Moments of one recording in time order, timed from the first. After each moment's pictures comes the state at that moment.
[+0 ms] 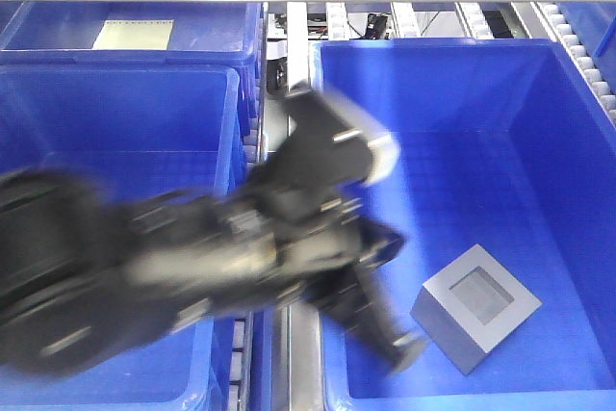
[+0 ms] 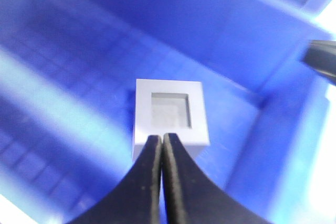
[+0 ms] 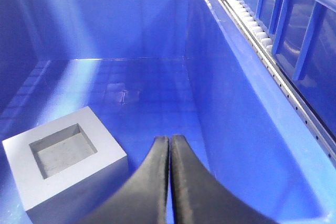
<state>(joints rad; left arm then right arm) -0.99 1.38 -1.10 0.04 0.35 -0.14 -0.05 -0.02 0.03 0.01 0.21 0.01</state>
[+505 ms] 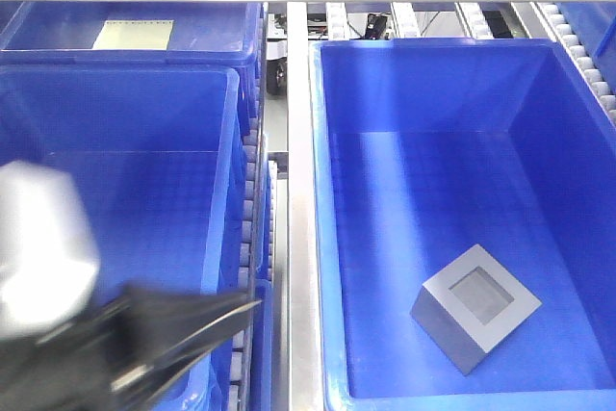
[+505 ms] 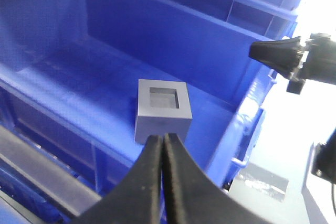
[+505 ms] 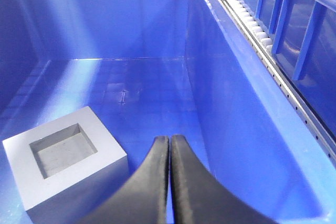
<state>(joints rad) -0.99 0.81 -0.61 0.04 0.18 -0.14 -0.05 -0.02 0.03 0.01 0.22 0.01</state>
